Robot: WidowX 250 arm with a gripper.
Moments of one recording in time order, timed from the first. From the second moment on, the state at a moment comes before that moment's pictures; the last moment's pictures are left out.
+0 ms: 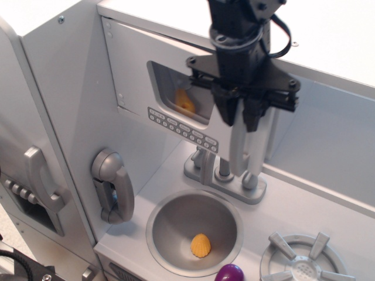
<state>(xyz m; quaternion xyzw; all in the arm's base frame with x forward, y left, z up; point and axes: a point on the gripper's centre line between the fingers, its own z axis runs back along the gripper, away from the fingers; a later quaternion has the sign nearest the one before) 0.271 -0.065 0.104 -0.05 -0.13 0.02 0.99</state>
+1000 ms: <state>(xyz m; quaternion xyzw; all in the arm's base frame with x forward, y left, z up) 0.207 -0.122 0.105 -0.03 0.02 -0.06 1.00</state>
